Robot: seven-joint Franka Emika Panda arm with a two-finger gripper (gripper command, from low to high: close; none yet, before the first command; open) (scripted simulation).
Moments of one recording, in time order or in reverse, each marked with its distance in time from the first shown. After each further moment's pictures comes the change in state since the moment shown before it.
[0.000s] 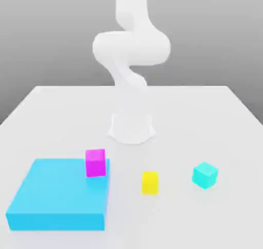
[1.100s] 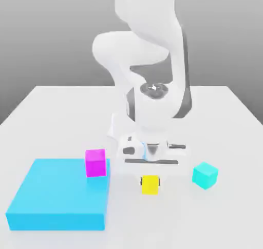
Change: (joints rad) arm 0.166 0.993 0.009 -0.587 0.029 0.852 0.180
